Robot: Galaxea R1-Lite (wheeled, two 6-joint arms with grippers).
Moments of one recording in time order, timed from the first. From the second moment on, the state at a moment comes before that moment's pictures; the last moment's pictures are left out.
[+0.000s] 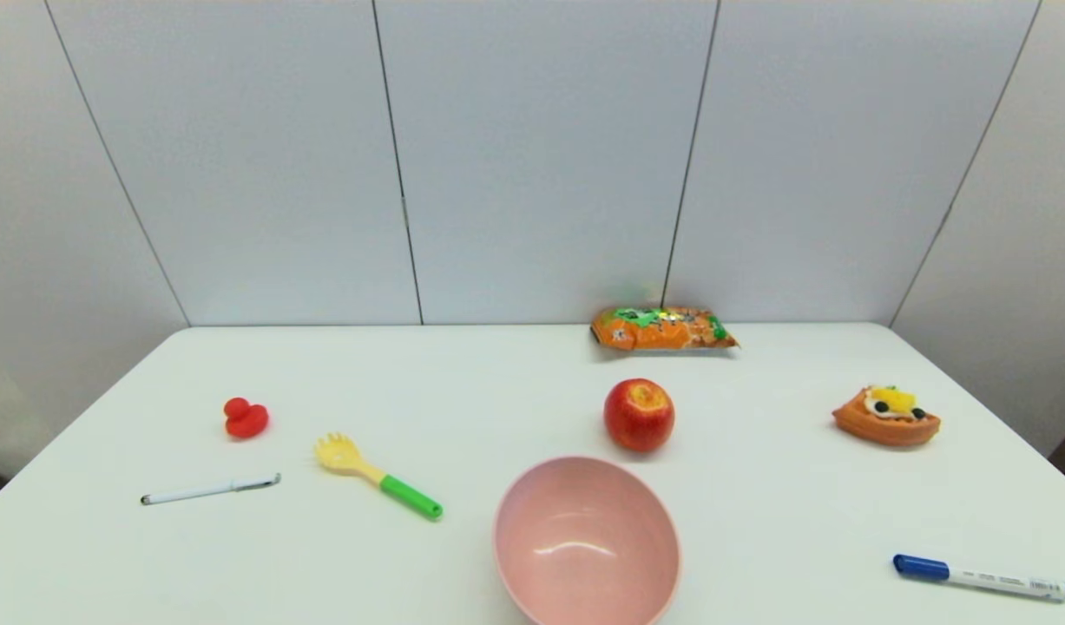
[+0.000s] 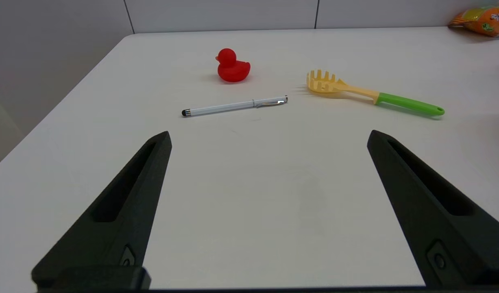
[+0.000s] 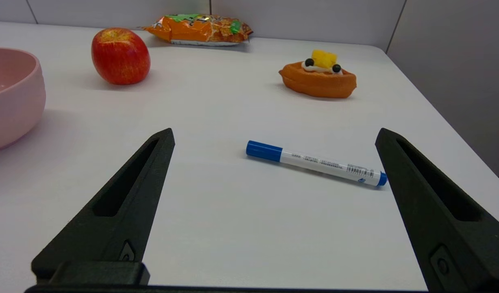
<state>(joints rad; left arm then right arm) 0.00 0.00 0.00 0.00 -0.01 0.04 0.00 0.00 0.00 0.00 0.03 -0.05</state>
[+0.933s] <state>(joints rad) 0.00 0.00 0.00 0.00 -0.01 0.04 0.00 0.00 0.00 0.00 0.03 -0.05</state>
